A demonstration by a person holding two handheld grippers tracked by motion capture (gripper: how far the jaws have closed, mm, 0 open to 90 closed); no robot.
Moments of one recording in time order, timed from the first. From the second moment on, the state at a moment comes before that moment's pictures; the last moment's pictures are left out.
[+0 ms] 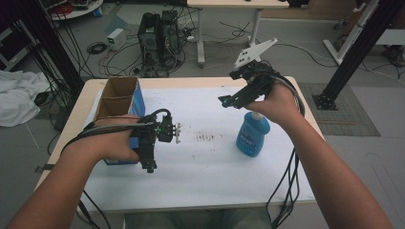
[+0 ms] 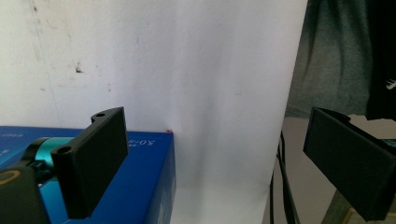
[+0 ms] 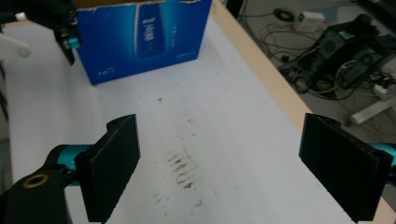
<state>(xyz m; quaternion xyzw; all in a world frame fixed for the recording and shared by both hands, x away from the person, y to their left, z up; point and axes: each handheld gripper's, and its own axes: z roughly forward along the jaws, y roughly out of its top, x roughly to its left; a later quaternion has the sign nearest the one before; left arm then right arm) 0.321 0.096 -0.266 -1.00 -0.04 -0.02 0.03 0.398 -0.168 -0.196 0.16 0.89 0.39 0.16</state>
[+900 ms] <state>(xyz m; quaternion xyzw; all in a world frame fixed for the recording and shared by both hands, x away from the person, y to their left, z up) 0.324 0.091 -0.269 -1.00 -0.02 -0.03 0.02 0.316 -0.295 -0.241 0.26 0.82 0.46 0.21</state>
